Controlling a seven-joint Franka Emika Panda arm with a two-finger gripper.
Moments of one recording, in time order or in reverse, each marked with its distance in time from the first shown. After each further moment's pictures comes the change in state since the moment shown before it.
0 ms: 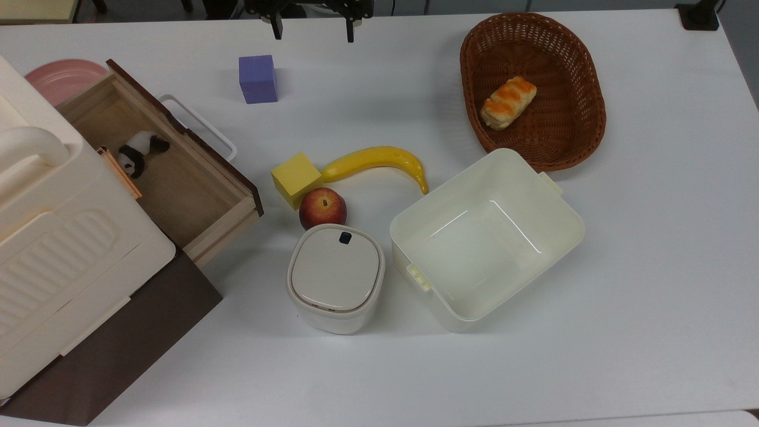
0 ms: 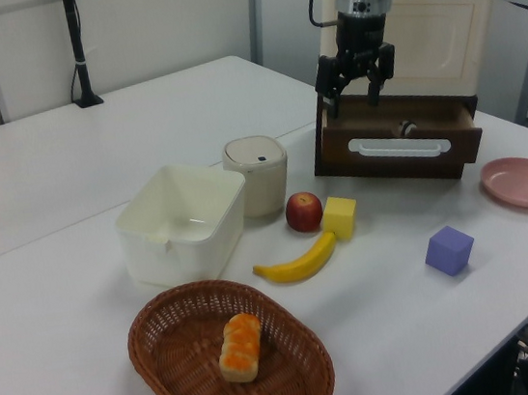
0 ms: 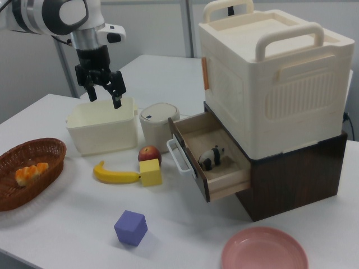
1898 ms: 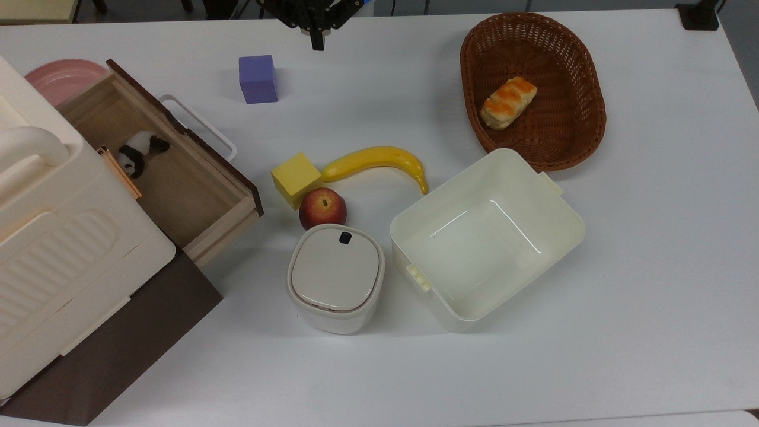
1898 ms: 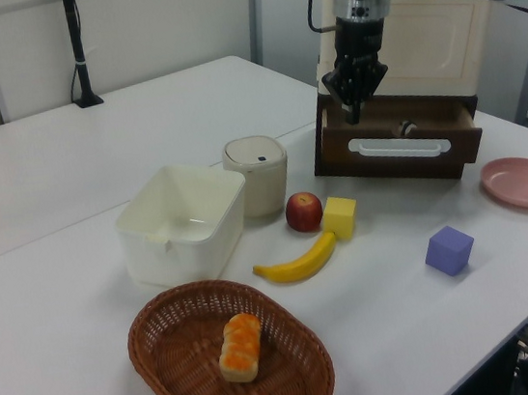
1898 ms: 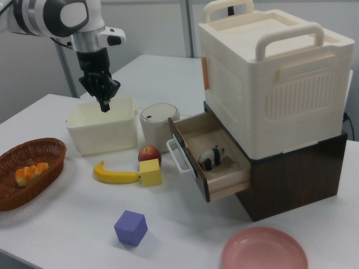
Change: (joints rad) arm 0.002 0.005 0.003 -0.008 0.000 -0.006 -0.016
